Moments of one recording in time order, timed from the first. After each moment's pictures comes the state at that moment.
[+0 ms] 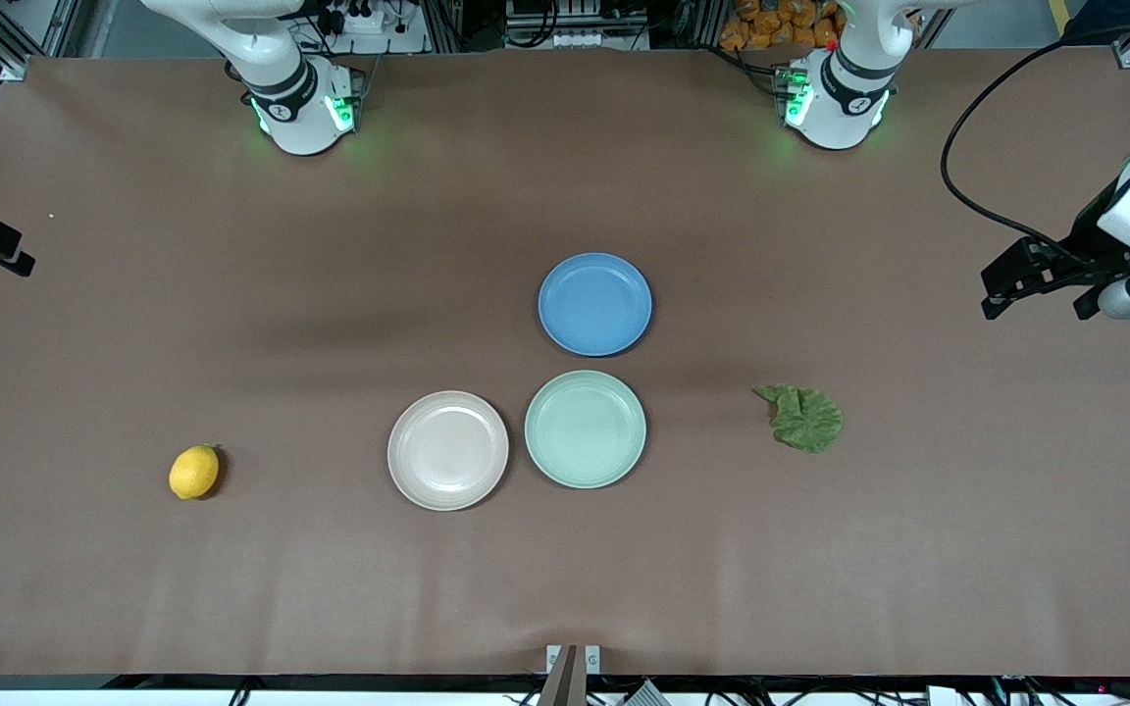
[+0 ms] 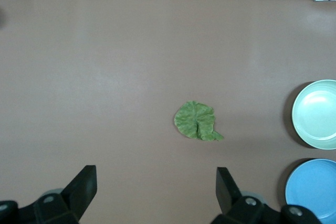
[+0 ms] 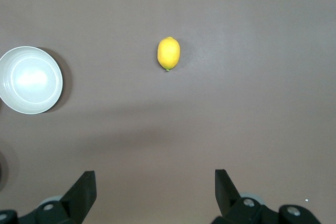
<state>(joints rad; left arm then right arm) -0.02 0.04 -0.10 -1.58 0.02 1.78 -0.10 -0.01 0.02 -0.11 -1.51 0.01 1.55 -0.03</state>
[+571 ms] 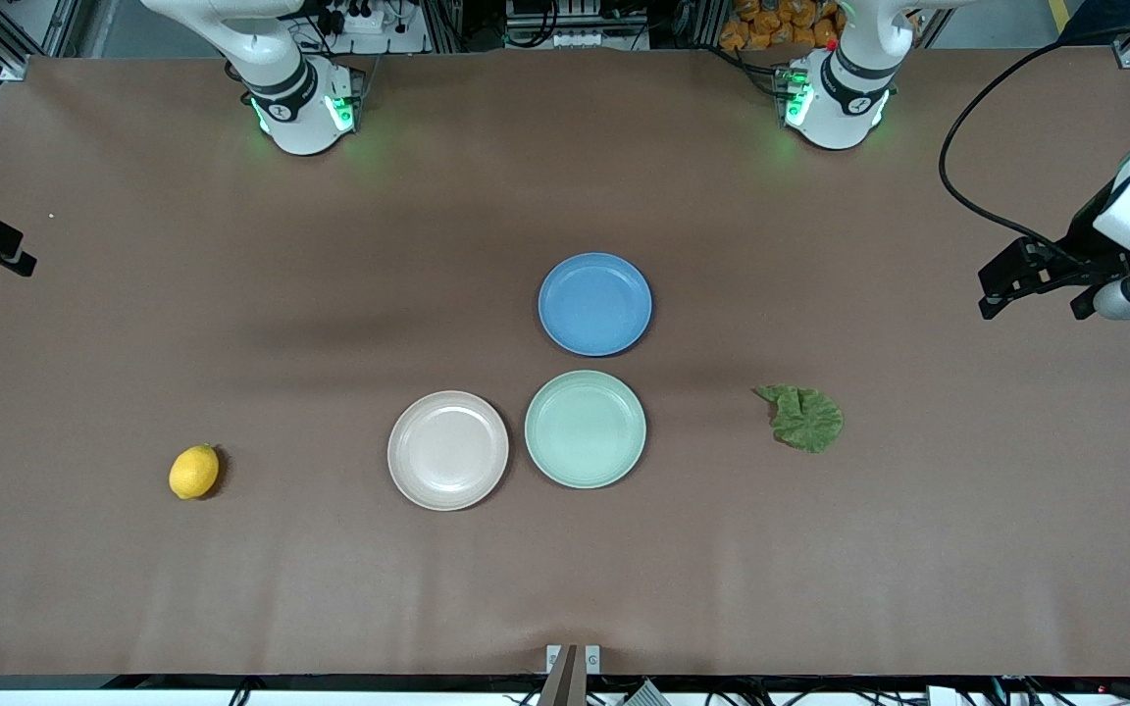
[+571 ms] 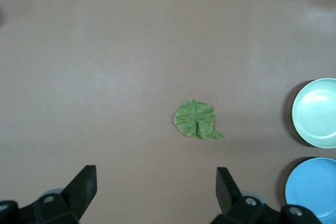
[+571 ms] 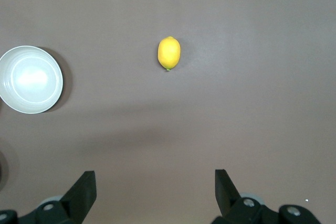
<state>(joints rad) -0.02 0.04 -0.10 -1.58 0.02 1.78 -0.10 -0.01 0.02 -0.11 -1.51 0.01 1.55 -0.03</state>
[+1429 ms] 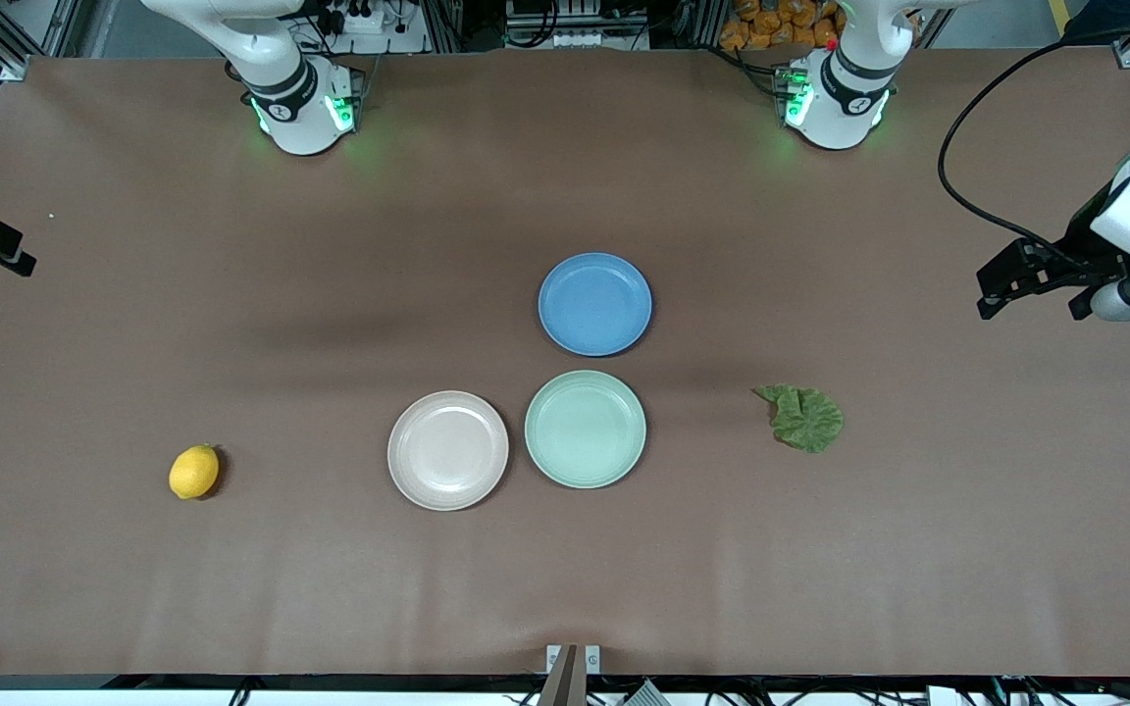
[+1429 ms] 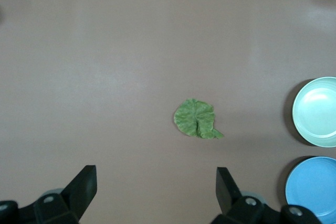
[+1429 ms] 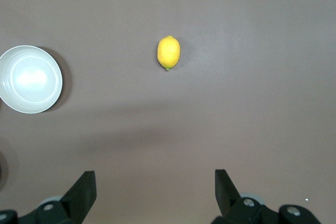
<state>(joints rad) -0.02 0.04 -0.10 -1.58 0.02 1.77 -0.10 -0.01 0.02 -0.11 -1.52 0.01 1.55 -0.03</state>
